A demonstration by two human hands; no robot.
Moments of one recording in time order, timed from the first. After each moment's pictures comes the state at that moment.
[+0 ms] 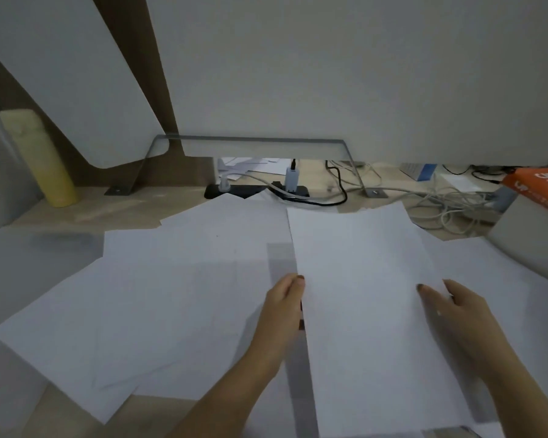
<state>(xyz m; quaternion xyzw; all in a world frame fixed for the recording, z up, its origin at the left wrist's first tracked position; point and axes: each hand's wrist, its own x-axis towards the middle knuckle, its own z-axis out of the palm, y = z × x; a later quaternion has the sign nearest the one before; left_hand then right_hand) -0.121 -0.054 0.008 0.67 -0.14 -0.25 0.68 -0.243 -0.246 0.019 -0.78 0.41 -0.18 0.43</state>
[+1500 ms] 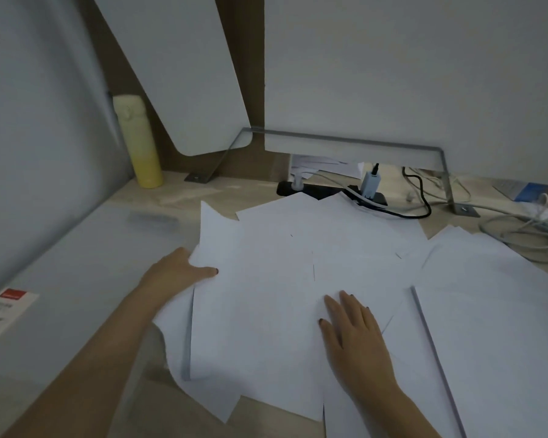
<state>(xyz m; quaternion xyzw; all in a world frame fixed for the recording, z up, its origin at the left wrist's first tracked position) 0.056 0.153 -0.005 0.93 0.01 -0.18 0.32 -0.115 -0.086 -0.077 -0.97 0.16 -0.07 0.19</state>
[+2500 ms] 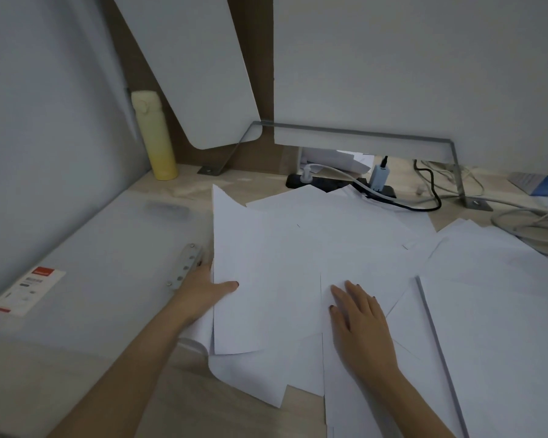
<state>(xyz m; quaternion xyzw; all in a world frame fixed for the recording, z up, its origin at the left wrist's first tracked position) -0.007 0.137 -0.017 0.86 -0.01 -0.20 0.47 -0.120 -0.089 -0.075 -0.96 0.15 -0.08 0.23</state>
